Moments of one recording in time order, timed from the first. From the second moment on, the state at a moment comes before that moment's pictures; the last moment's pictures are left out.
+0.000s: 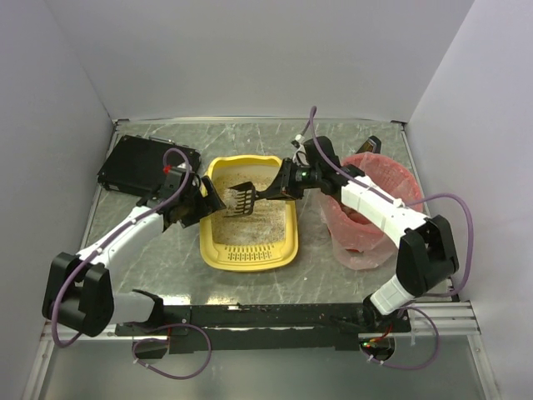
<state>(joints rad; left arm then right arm) -0.36 1.29 0.84 -0.41 0.05 -0.78 0.50 1.55 1.21 -0.36 -0.56 0.78</state>
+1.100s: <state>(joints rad) -0.36 1.07 0.86 -0.45 -0.03 -0.79 0.38 1.17 0.89 -0.08 -0.67 0.97</state>
